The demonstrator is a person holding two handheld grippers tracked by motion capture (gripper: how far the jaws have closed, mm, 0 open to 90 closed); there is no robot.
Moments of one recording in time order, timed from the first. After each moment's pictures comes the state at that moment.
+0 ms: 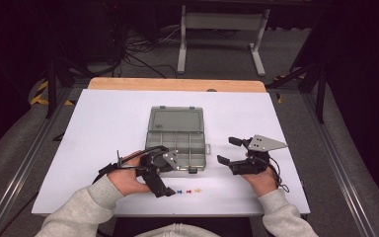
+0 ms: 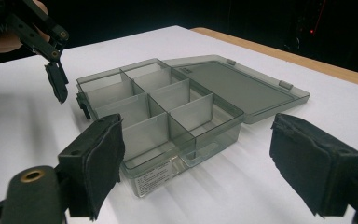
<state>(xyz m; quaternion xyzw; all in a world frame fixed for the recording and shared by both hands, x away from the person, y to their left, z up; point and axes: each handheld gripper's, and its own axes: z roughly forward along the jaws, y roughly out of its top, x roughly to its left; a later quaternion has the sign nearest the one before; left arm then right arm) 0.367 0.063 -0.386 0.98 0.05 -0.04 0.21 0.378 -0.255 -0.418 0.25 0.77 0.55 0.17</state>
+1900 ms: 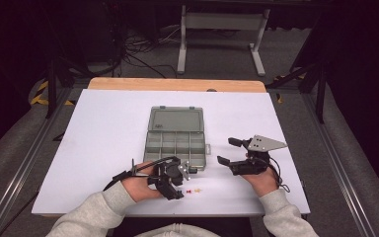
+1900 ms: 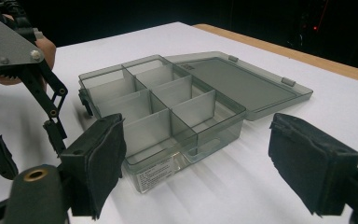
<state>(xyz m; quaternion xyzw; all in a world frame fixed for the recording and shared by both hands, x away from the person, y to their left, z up) 0.362 0.033 -0.423 0.98 0.04 -0.04 0.18 0.378 -0.256 -0.418 0.25 0.78 0.55 0.16</state>
